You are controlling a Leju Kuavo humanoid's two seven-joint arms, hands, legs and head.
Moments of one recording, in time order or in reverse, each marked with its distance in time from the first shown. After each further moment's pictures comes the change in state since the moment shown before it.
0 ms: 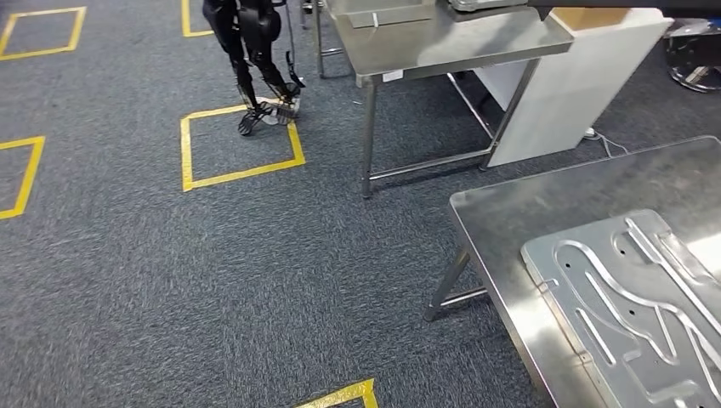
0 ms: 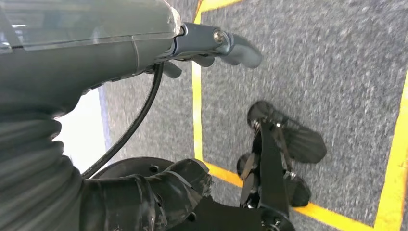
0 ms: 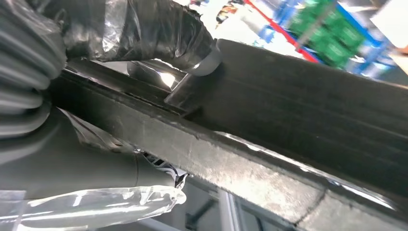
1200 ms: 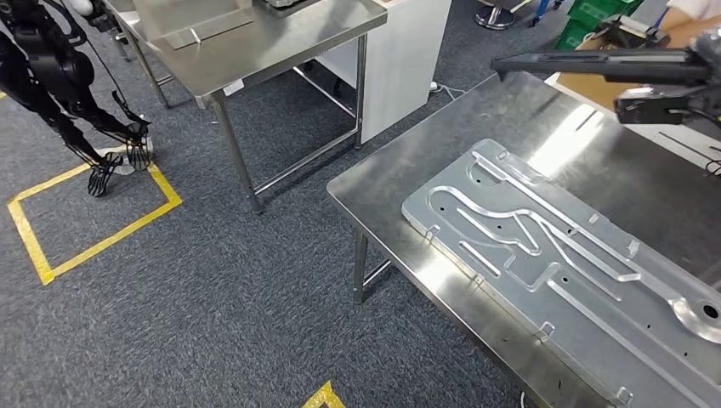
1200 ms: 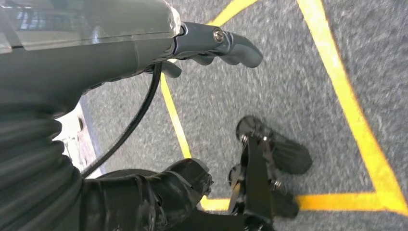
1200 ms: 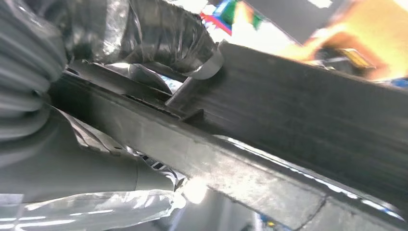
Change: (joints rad) left arm -0.003 0.001 0.000 0.000 0.001 -0.010 -0.037; right arm 0.124 -0.061 0.105 -0.016 -0.162 -0.088 -0.003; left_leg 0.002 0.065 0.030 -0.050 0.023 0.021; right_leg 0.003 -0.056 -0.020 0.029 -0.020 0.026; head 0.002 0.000
